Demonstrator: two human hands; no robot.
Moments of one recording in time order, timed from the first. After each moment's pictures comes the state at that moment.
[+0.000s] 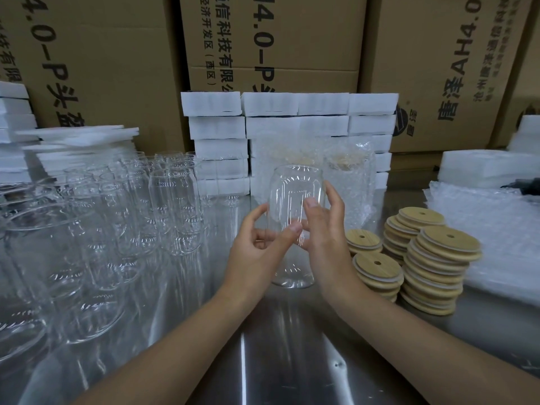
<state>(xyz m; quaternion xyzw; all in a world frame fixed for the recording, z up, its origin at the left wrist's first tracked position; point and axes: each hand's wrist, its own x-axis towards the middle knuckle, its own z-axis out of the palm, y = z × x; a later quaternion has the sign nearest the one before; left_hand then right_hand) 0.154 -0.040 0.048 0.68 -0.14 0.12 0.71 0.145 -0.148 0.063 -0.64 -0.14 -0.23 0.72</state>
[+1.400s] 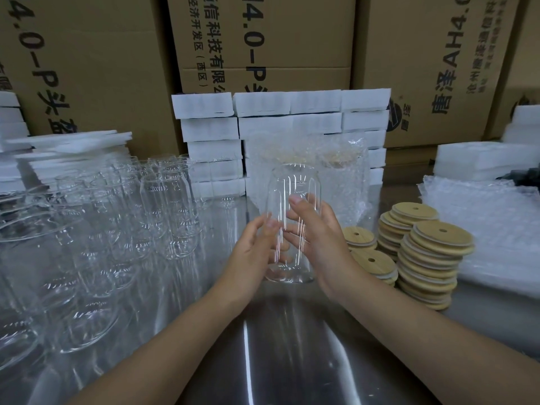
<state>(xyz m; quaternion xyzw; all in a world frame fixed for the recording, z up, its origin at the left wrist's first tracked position) 0.157 -0.041 0.048 0.65 -0.17 0.02 0.74 0.154 -0.157 0.069 -0.58 -0.06 -0.13 0.80</state>
